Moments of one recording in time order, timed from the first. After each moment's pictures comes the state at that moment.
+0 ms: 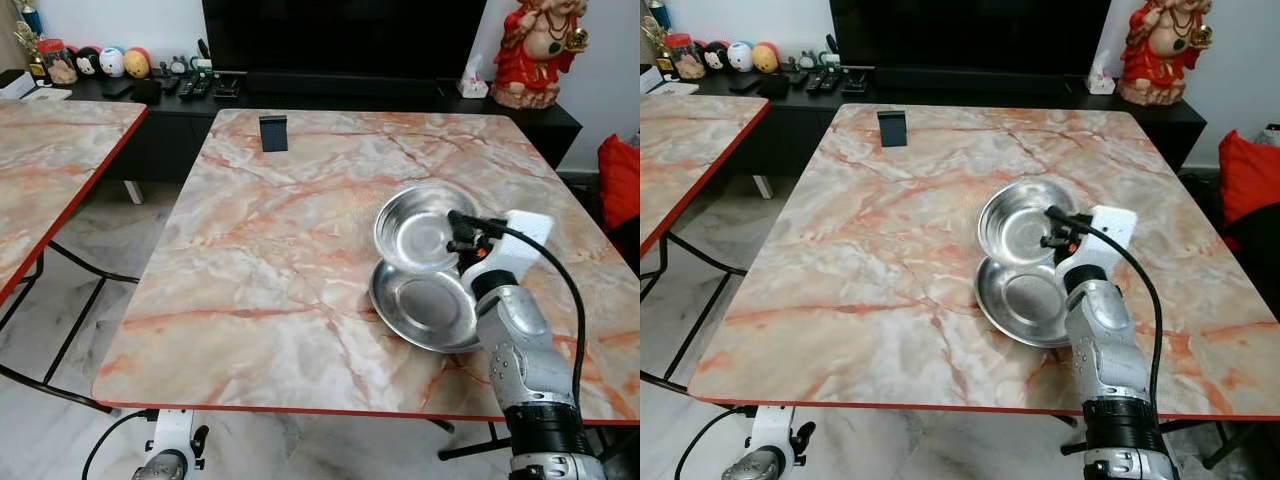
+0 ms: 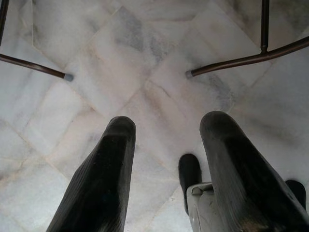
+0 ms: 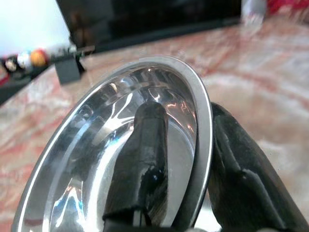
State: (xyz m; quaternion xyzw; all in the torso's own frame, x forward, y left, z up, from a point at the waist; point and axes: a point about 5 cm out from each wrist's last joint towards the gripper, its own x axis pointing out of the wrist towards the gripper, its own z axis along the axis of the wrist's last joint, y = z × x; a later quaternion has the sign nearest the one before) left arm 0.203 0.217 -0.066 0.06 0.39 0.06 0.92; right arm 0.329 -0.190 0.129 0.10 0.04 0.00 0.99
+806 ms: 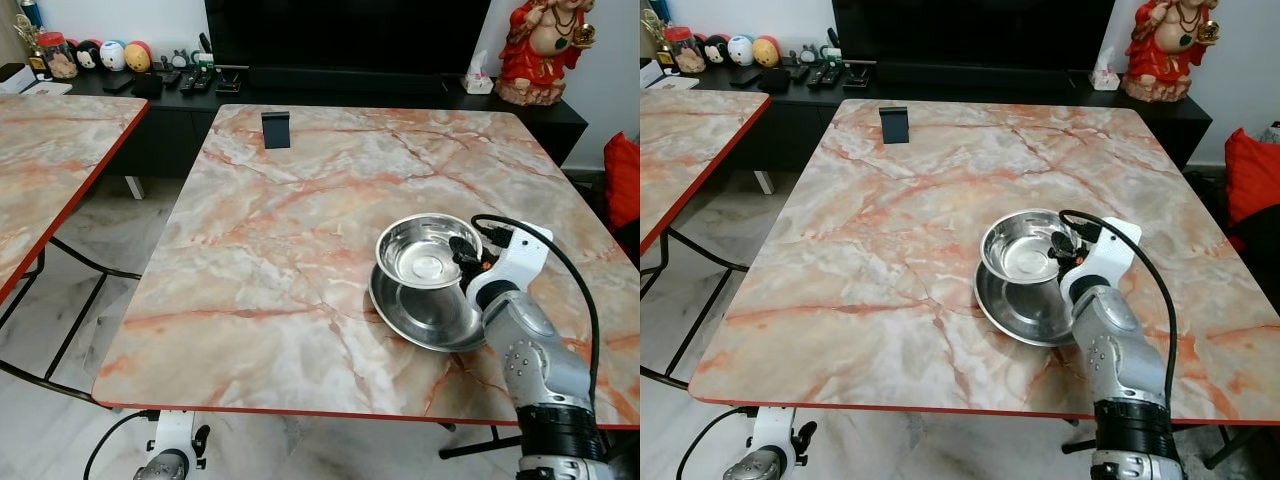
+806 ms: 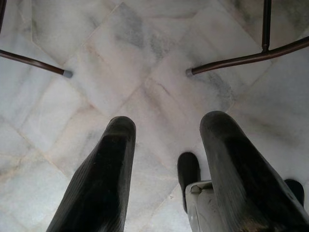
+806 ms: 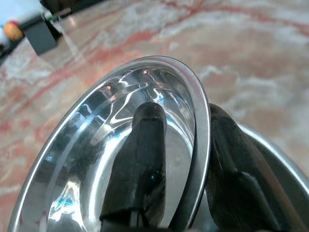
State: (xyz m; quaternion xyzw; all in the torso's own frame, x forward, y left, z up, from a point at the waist) left arm 0.203 0.215 -0.066 0.05 0.39 0.06 0.92; right arm 0.318 -0.204 0.120 0.16 0.14 -0.02 0.98
